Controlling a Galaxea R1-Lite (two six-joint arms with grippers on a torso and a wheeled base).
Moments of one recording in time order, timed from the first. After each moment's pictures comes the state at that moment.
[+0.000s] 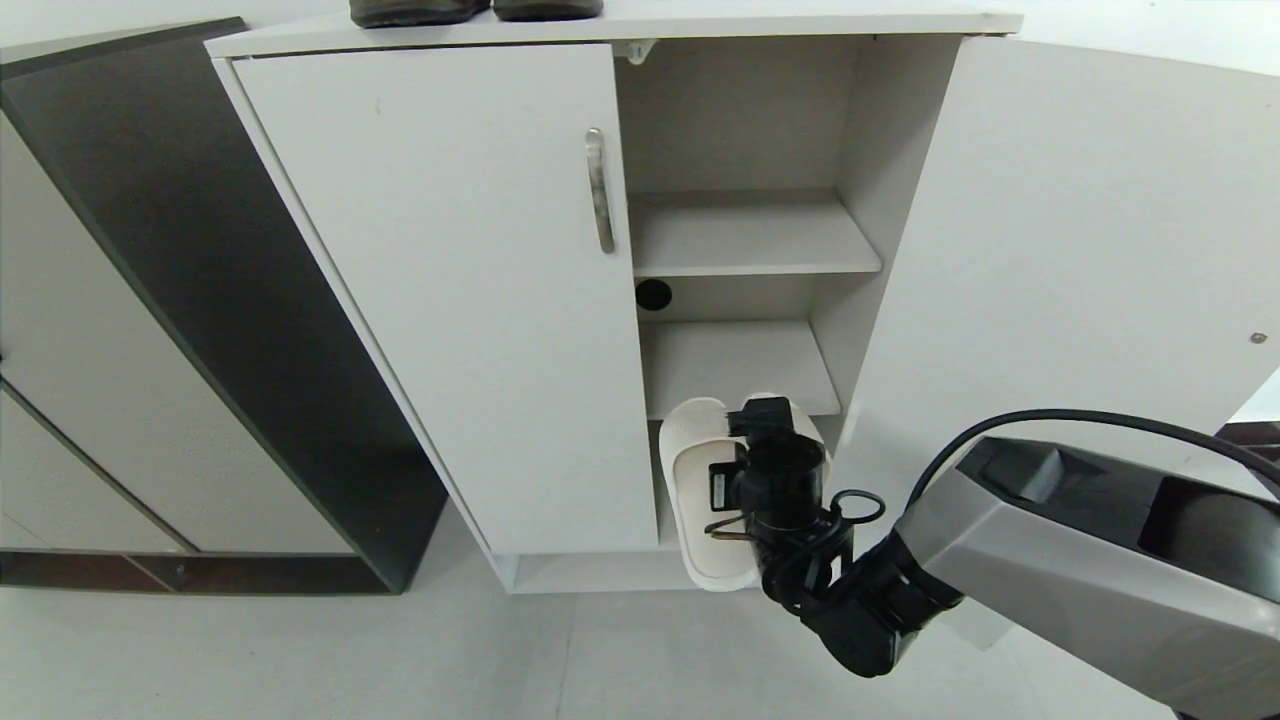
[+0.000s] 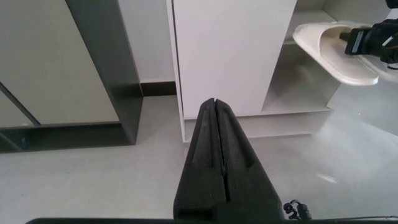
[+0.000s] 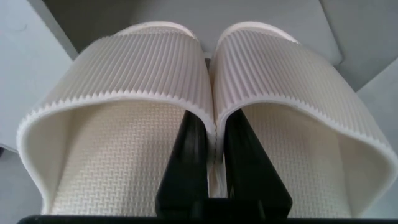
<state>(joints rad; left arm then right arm) 0.00 0.00 0.00 0.00 -0.01 0.01 0.74 2.38 -1.18 -1.14 -0.65 0.07</state>
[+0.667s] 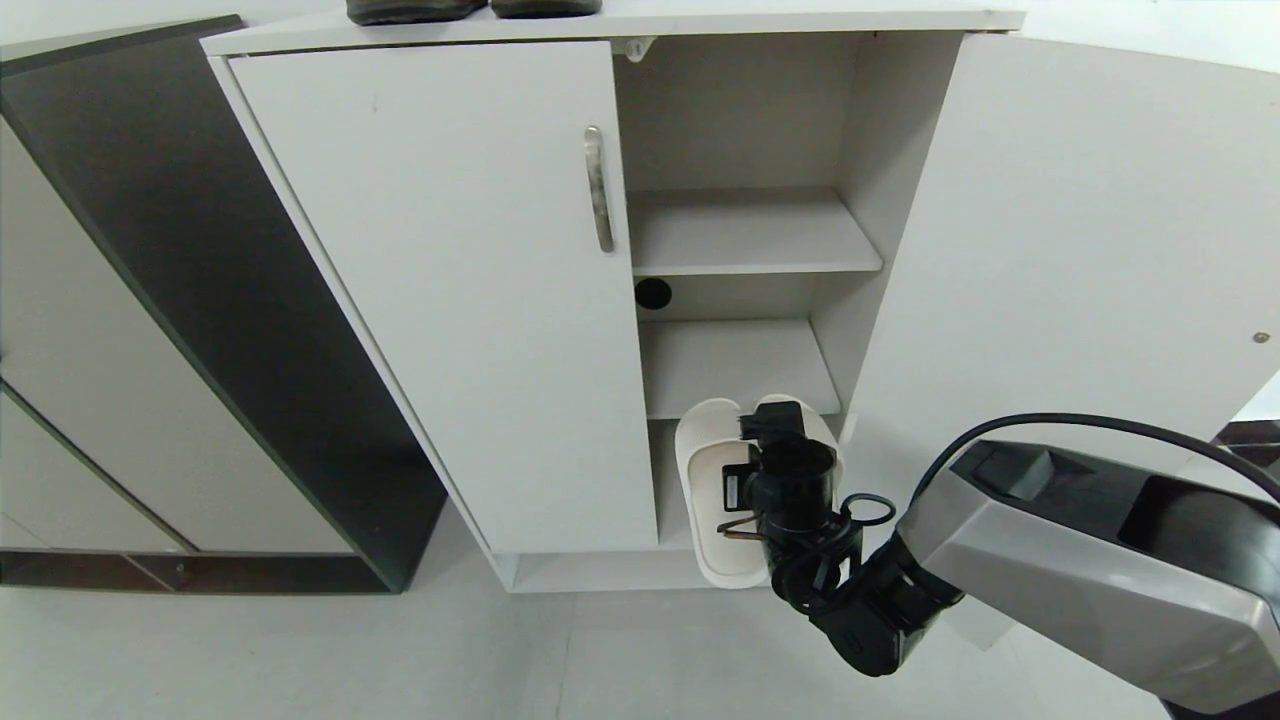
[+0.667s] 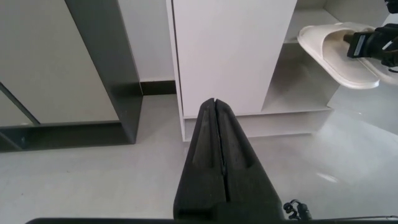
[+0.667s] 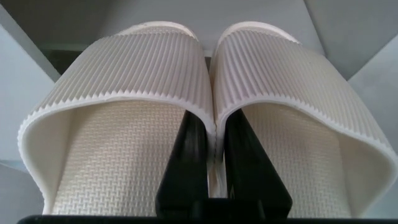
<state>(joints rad) 0.00 0.00 0.00 0.00 -0.01 0.01 0.71 2.40 -1.16 -1.17 -0.66 0.05</state>
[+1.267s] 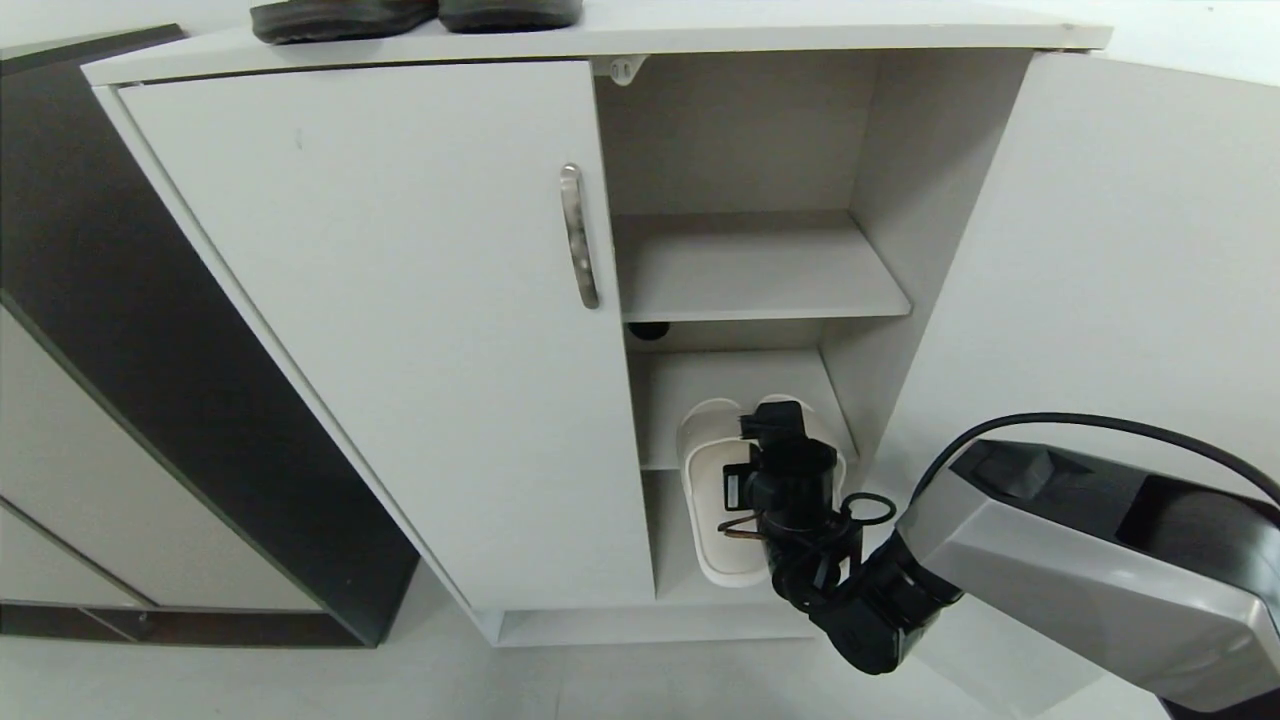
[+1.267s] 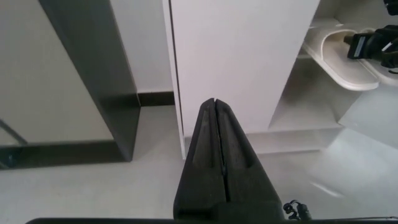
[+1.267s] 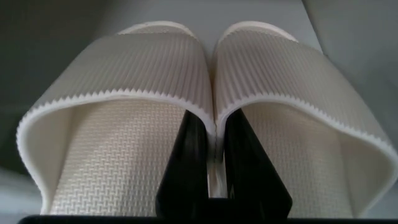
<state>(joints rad) 0.00 0.00 0.00 0.00 -0.01 0.01 0.71 2.41 -1.17 -1.17 -0.66 0.05</state>
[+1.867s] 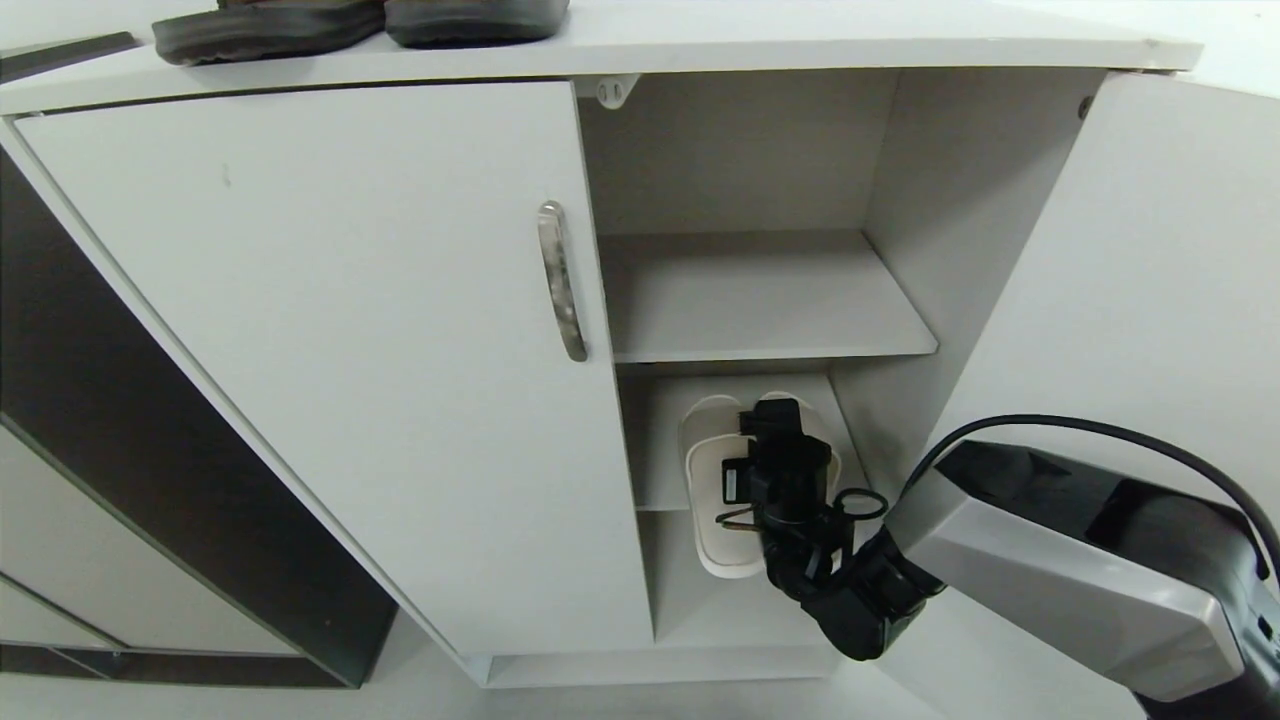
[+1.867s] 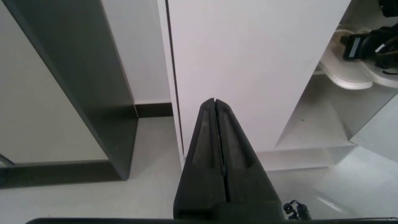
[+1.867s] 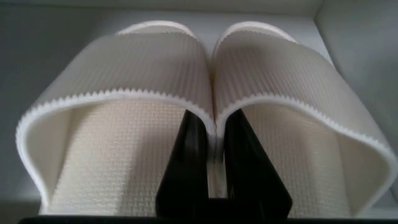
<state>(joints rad) 0.00 0.00 0.00 0.00 -0.01 0.01 0.69 2.46 -1.24 -1.16 -0.65 0.05</state>
